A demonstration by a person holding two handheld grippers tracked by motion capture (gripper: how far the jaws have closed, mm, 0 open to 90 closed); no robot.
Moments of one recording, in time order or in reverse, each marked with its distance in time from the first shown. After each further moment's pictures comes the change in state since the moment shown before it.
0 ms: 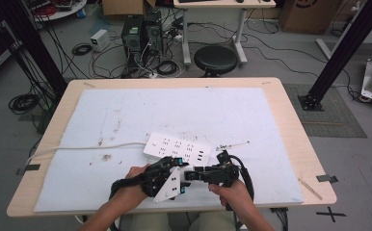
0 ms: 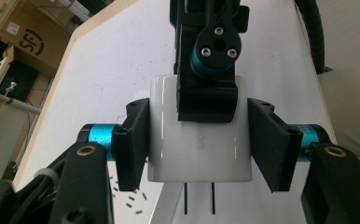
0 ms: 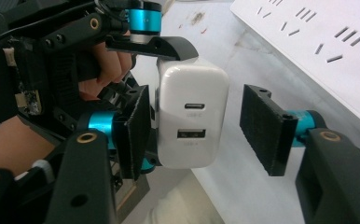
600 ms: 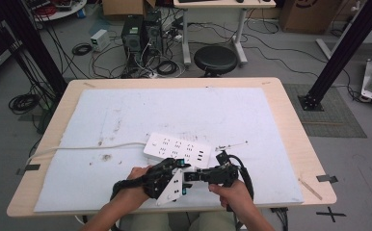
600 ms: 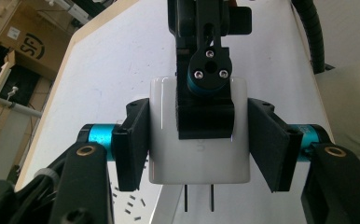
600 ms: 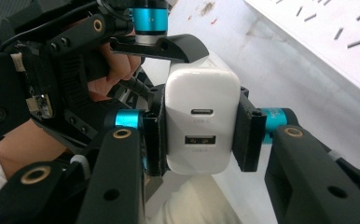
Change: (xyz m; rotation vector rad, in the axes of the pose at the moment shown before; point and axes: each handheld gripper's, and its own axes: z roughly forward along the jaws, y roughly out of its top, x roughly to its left) left arm -0.003 0.004 0.003 0.001 -0.001 0.014; right arm -0.001 0.000 0.001 0.034 0.044 0.040
